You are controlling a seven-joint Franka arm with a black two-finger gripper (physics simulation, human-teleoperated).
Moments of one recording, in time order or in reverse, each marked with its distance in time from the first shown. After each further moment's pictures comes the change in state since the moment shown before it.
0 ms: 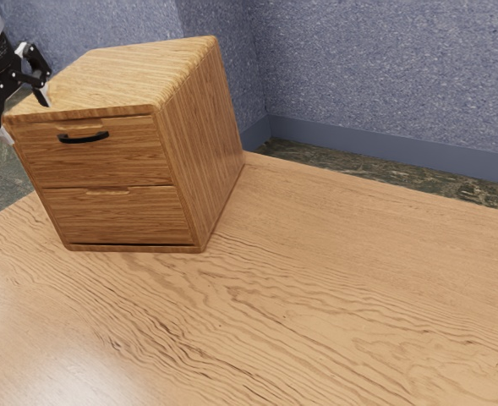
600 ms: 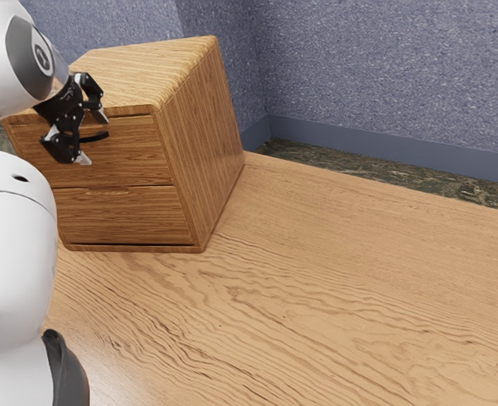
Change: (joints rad) arm 0.199 -0.496 0.094 -0.190 -0.719 0.145 0.112
